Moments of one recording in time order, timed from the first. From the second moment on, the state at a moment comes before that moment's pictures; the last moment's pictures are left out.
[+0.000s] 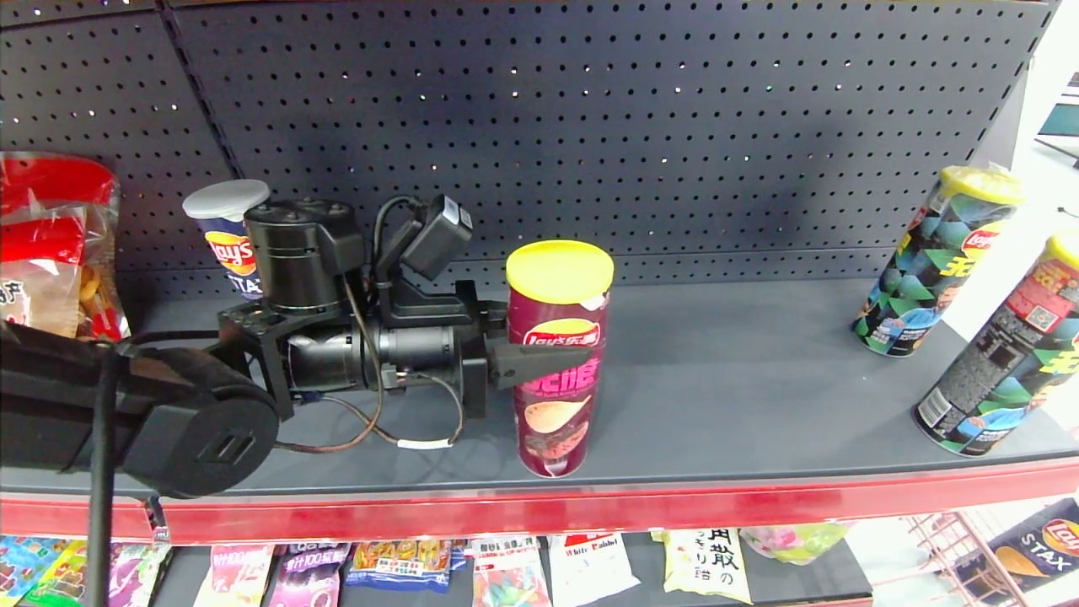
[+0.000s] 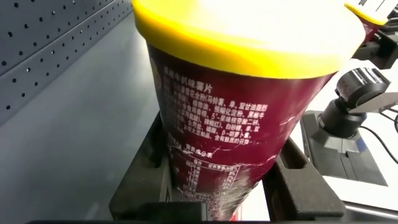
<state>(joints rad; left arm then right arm) -0.54 1.82 -0.89 -0.82 -0.84 0.05 0.08 0.18 -0.23 0.20 0.10 -0.06</state>
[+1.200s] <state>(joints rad) -0.52 1.78 -0.74 -0.91 -0.79 0.05 0.08 0.22 -0.24 0.19 0.12 -0.06</state>
